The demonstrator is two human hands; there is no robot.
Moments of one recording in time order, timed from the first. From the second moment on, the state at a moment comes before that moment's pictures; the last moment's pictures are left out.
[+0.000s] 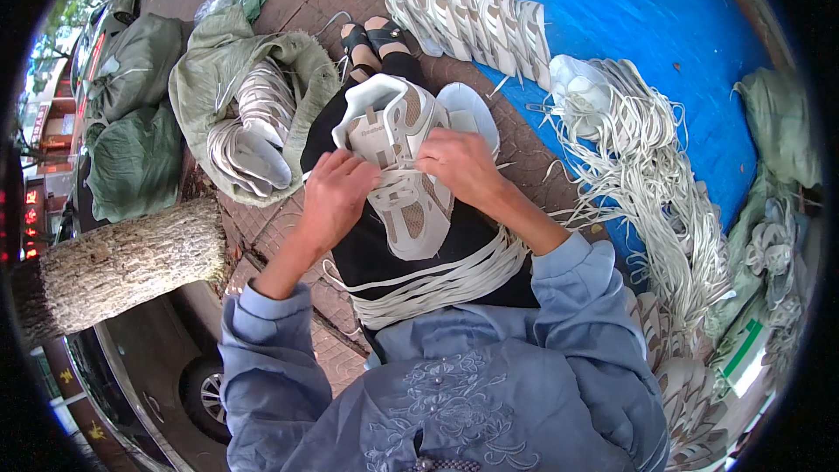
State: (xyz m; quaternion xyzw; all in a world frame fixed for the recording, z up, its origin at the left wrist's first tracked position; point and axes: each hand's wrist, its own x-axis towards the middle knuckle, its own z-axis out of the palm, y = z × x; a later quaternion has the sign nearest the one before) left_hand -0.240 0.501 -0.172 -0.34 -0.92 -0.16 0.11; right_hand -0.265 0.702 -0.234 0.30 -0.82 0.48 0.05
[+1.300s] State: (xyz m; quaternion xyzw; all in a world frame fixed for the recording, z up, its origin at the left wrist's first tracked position) left_hand -0.270 0.534 -0.196 -0.09 -0.91 -0.39 -0.09; right_hand -0.263 0.693 -0.255 0.32 -0.84 0.39 0.20
